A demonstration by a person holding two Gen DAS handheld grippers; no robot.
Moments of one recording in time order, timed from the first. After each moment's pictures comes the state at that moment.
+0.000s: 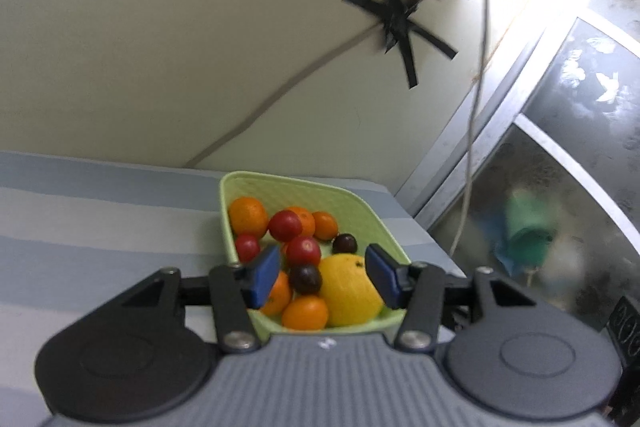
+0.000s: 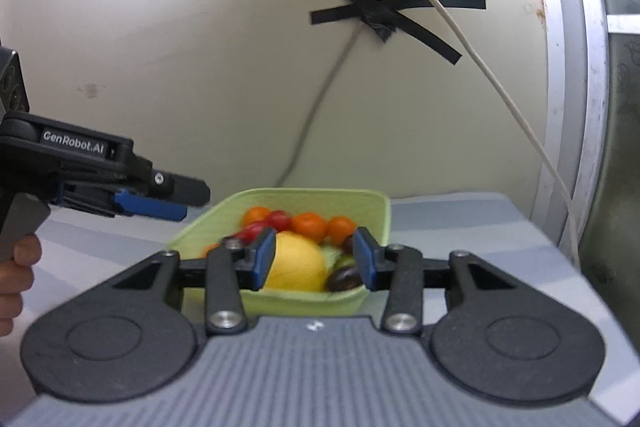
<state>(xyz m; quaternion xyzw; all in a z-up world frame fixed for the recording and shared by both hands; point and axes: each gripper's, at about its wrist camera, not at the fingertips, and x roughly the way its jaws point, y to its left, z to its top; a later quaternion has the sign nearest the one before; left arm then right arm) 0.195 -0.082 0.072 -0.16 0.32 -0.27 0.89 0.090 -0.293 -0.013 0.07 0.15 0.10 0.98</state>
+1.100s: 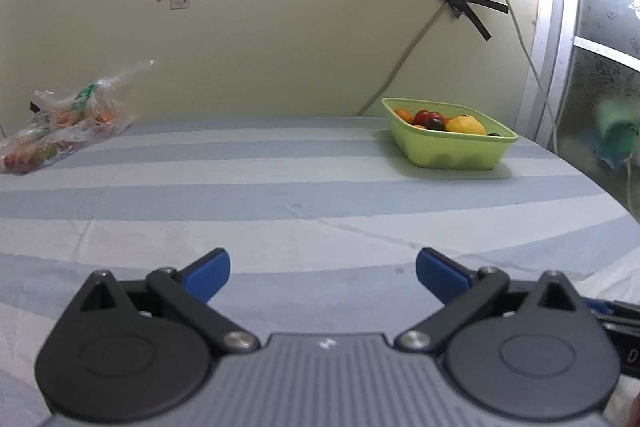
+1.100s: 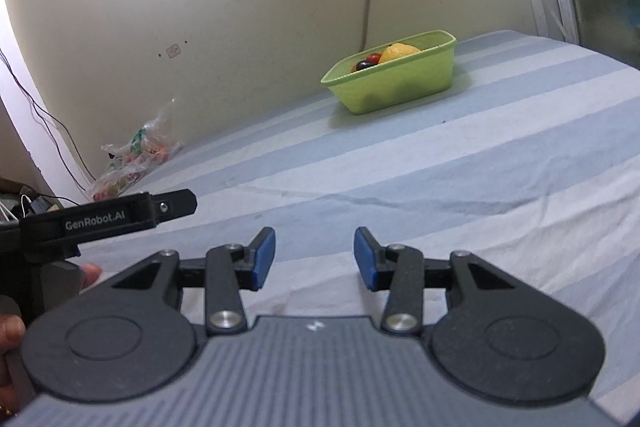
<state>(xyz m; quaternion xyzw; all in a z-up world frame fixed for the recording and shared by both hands) -0.030 -0.027 0.044 -0.01 0.30 -0.05 0.95 -0.076 -0.196 -0.051 0.21 0.24 0.13 0.94</state>
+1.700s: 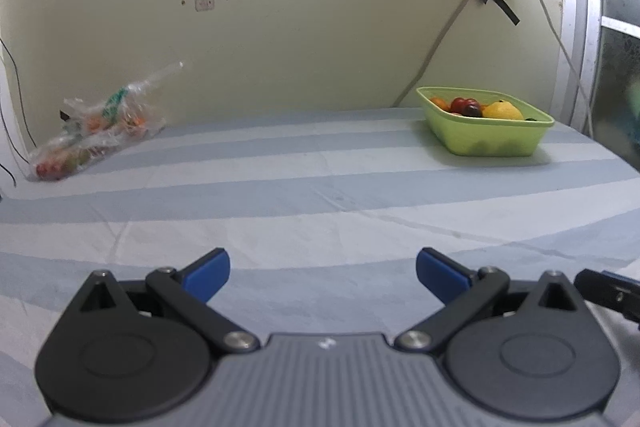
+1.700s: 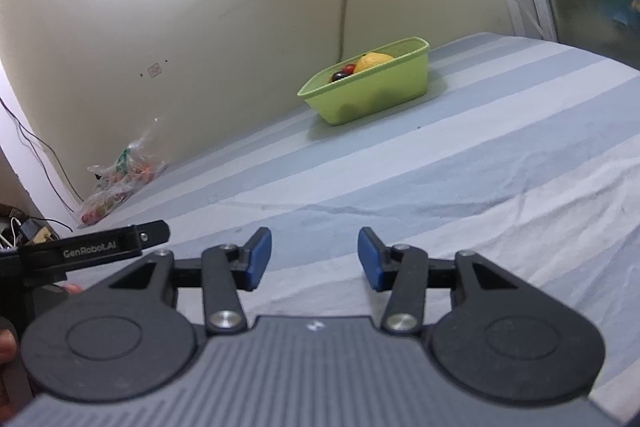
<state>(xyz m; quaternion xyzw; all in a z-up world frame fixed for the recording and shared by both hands) -0.026 -0.028 0.038 0.03 0.30 0.00 0.95 -0.078 -0.207 -0.058 0.23 0.23 0.10 0.94</state>
